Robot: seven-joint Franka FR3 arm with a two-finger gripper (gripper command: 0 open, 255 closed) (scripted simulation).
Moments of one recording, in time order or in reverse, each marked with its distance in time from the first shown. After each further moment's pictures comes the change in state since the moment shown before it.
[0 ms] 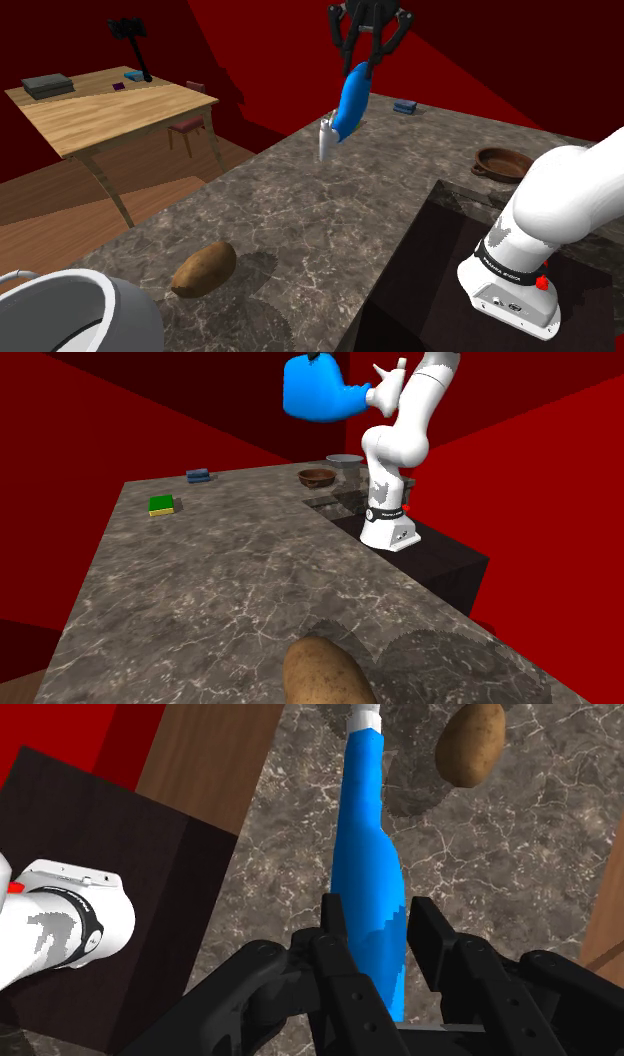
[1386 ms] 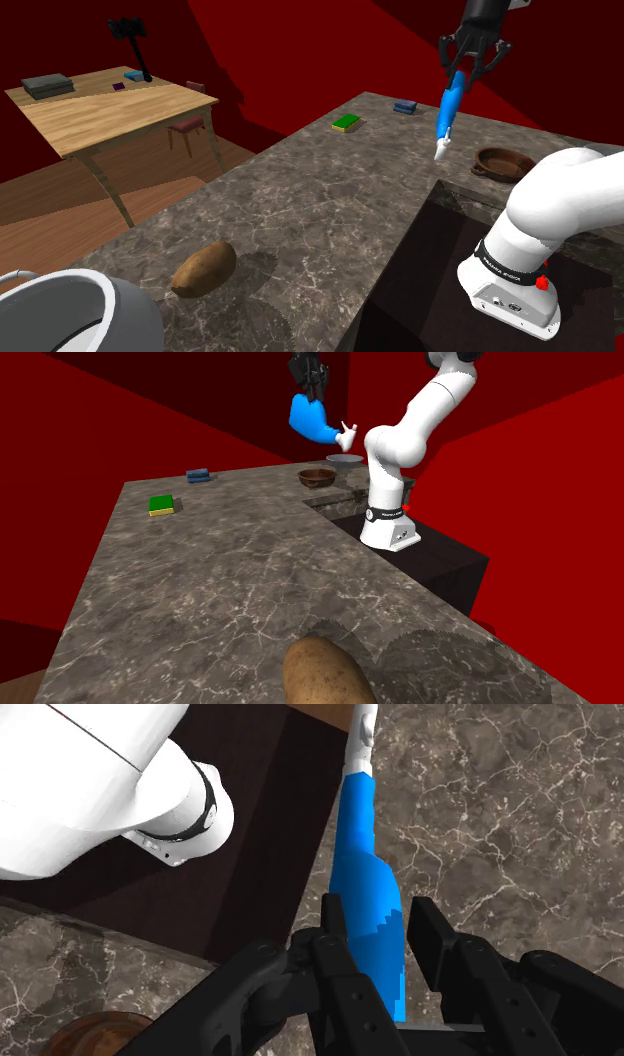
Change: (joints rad) arm -0.121 -0.267 -0.433 -0.297 -0.317 -0.151 -0.474
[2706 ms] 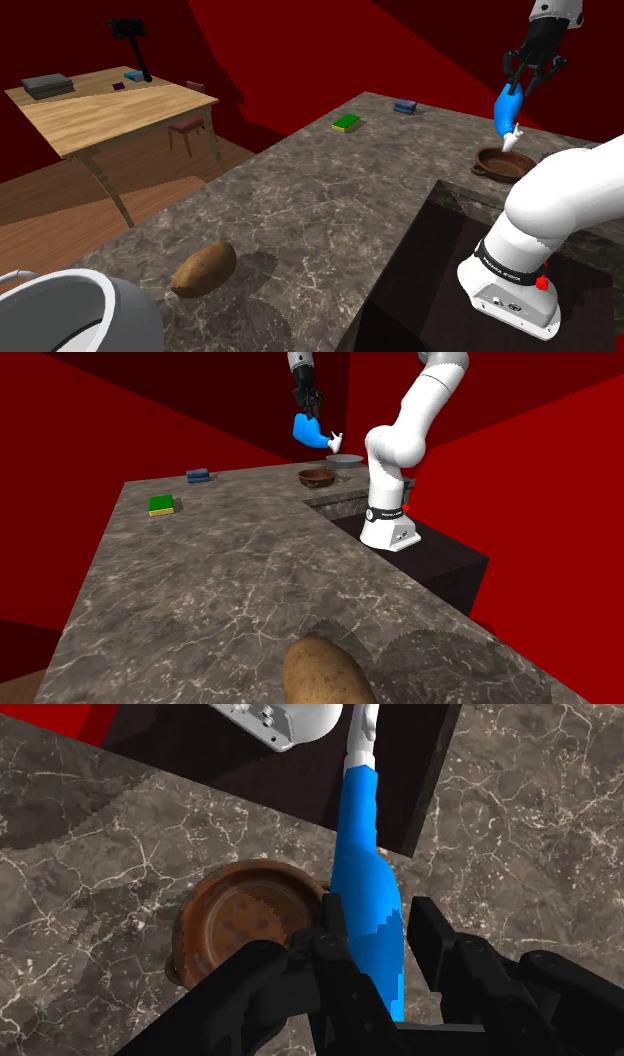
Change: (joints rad) arm -0.028 0.203 -0.507 0.165 -0.368 0.008 -0.518
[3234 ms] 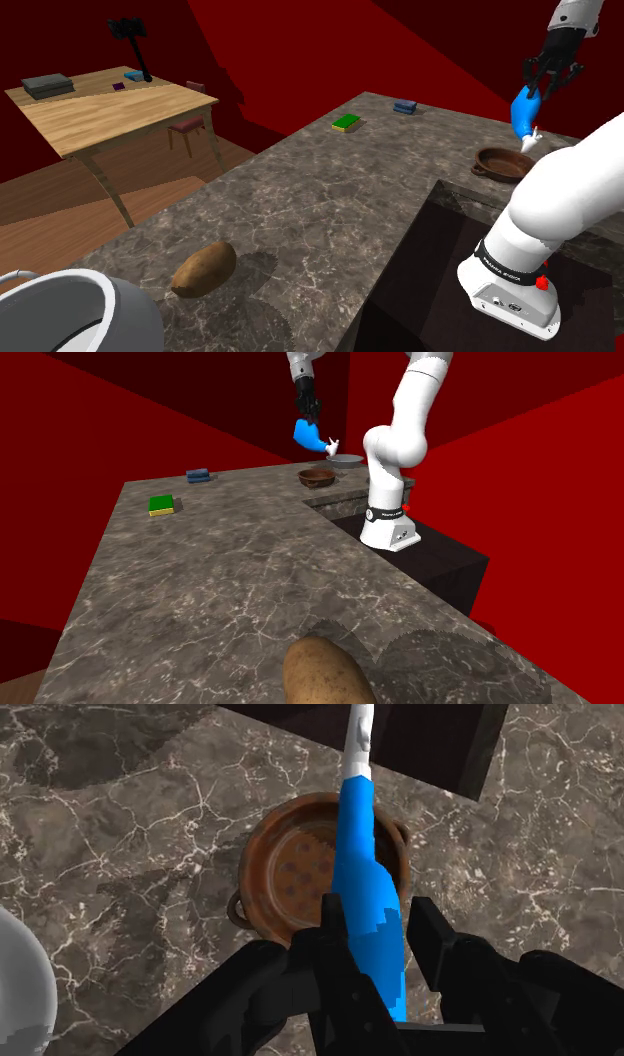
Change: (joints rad) arm 0.075 0.215 -0.281 0.153 -0.029 0.059 -0.255
